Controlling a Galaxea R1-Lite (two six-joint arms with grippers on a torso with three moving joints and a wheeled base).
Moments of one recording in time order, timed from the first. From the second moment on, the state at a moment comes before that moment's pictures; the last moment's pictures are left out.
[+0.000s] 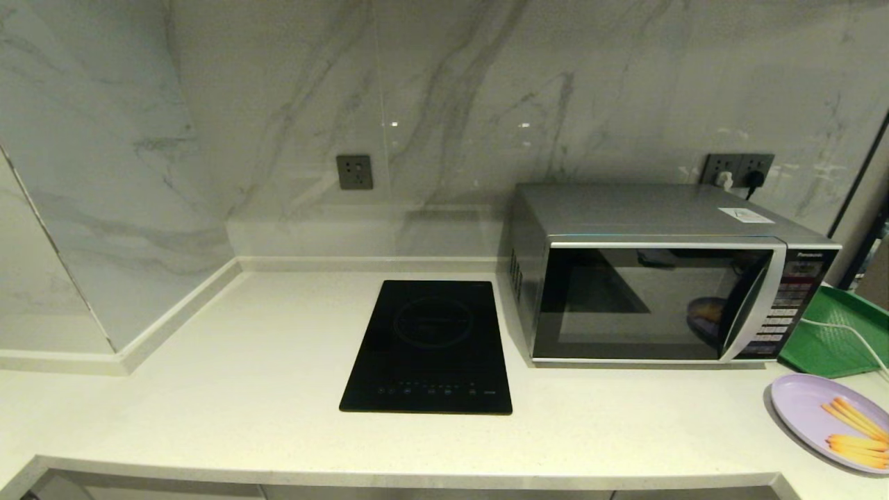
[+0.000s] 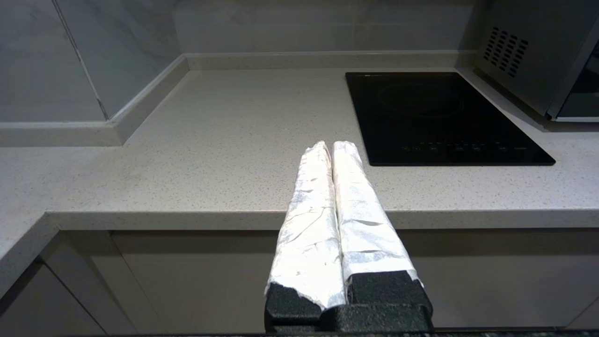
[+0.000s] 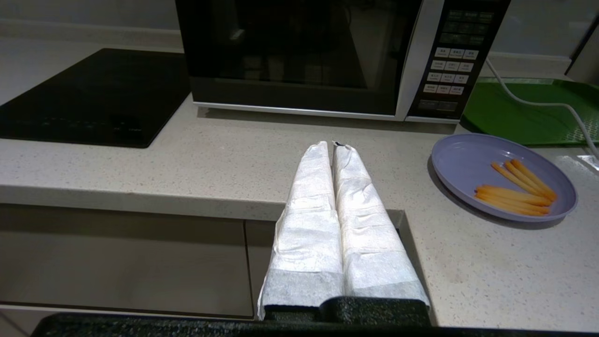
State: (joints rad) left arm 0.00 0.00 0.00 0.00 0.00 -0.01; right arm 0.00 0.00 0.00 0.01 0.00 -0.01
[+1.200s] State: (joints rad) left arm 0.00 0.00 0.00 0.00 0.00 -0.01; right arm 0.00 0.00 0.00 0.01 0.00 -0.03
